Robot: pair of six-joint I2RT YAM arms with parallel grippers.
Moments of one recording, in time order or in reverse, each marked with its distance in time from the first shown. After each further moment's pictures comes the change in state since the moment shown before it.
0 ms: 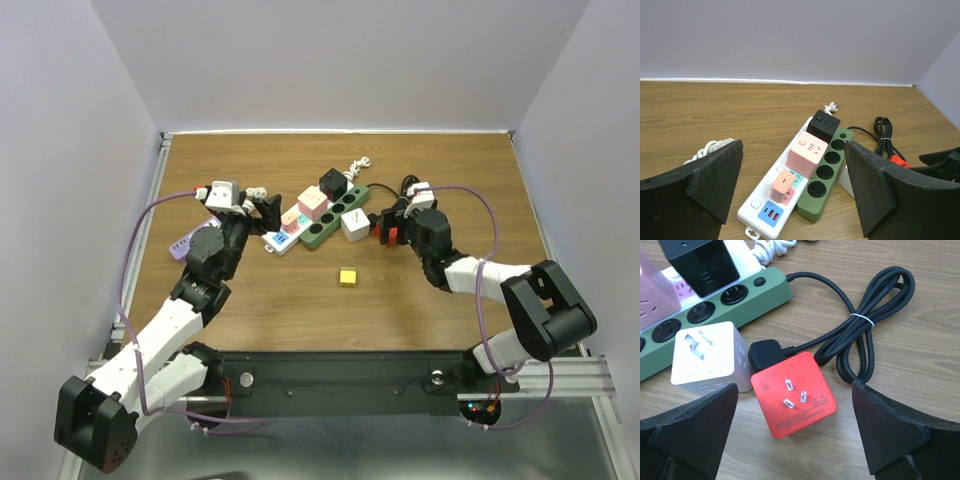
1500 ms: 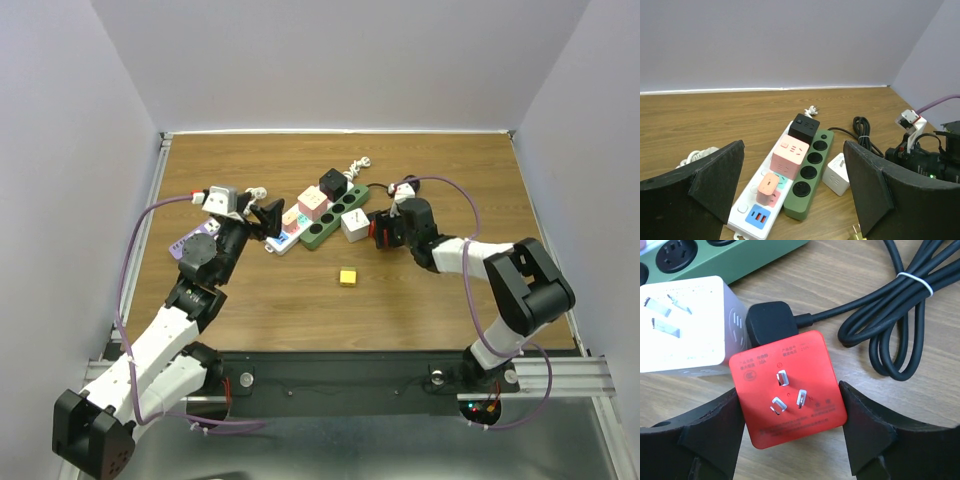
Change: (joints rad) left arm 0.000 -0.077 -0.021 -0.003 0.095 -0.008; right arm -0.001 0.172 0.184 -0.275 -0.103 -0.010
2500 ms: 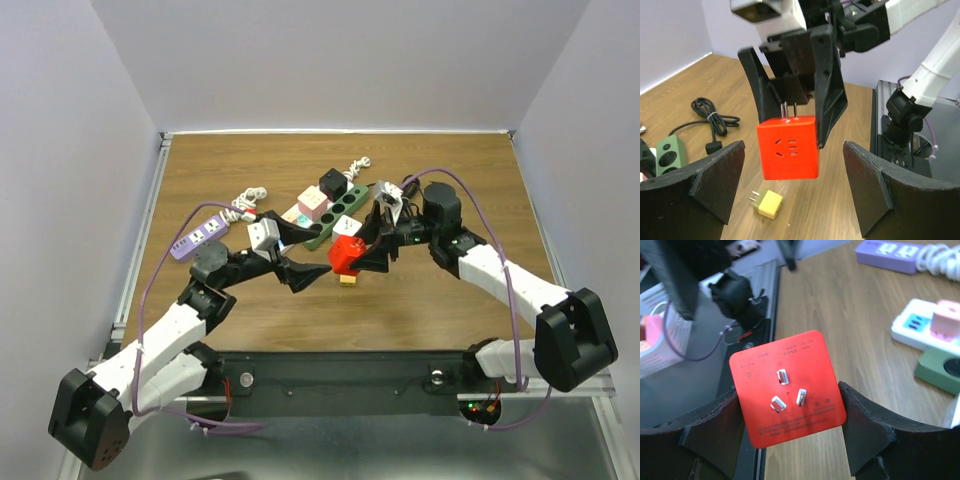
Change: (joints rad) left arm -0.079 0.060 -0.061 0.181 0.813 0.002; right arm 0.022 -0.348 0.047 -0.077 -1.201 0.033
